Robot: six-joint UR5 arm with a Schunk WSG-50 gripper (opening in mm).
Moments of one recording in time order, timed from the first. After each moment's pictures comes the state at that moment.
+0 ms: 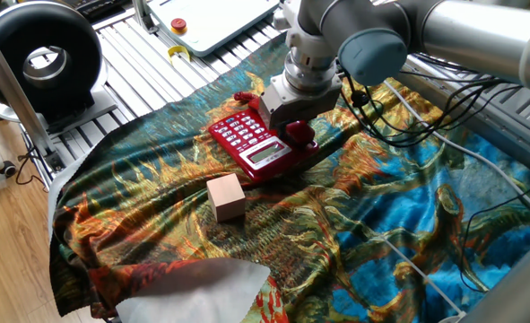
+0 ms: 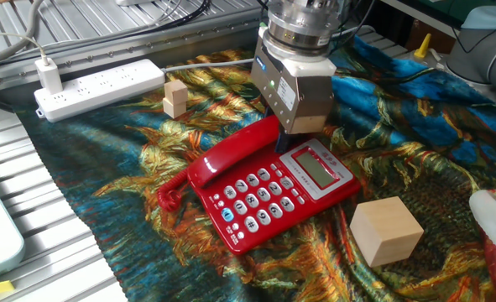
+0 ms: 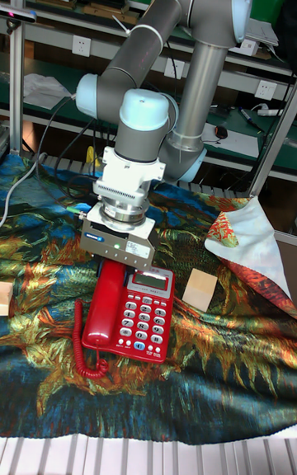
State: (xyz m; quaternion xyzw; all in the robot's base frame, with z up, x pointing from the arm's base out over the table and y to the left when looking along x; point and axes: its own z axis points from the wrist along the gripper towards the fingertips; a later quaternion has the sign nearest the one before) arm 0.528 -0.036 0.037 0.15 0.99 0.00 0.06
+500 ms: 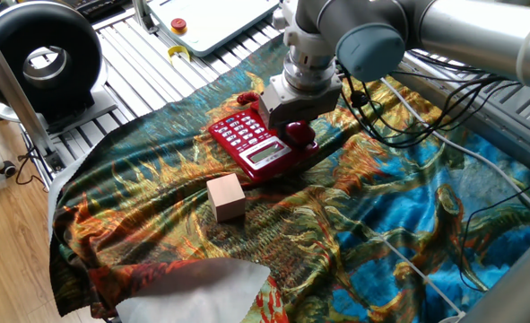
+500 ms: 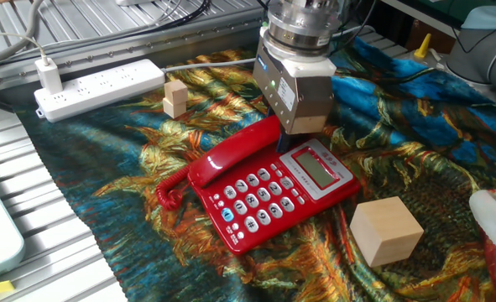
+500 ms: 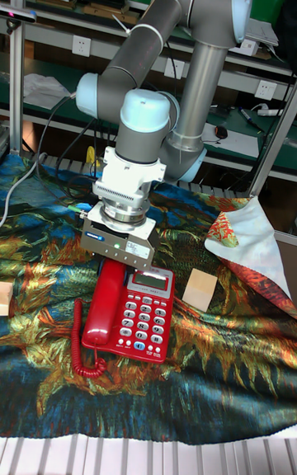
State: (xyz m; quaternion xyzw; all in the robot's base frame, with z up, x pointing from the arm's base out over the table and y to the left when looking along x) arm 0.528 -0.034 0.038 0.16 0.99 0.00 0.05
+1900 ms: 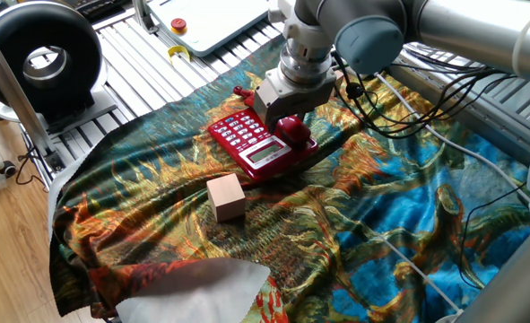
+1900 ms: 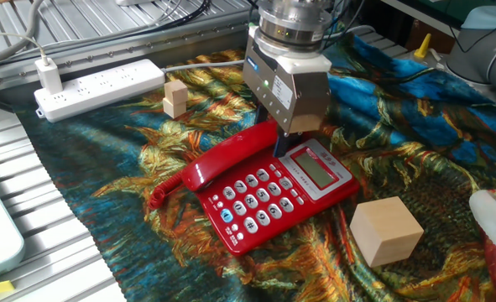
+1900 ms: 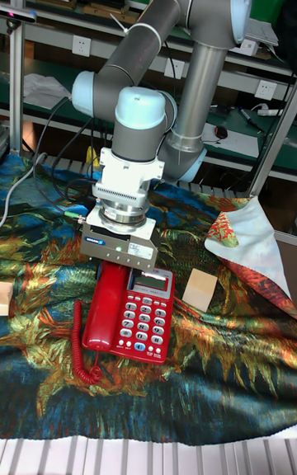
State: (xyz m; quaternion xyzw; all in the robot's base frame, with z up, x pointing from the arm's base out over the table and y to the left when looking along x) arm 0.546 -0.029 0.046 0.11 0.99 0.02 0.06
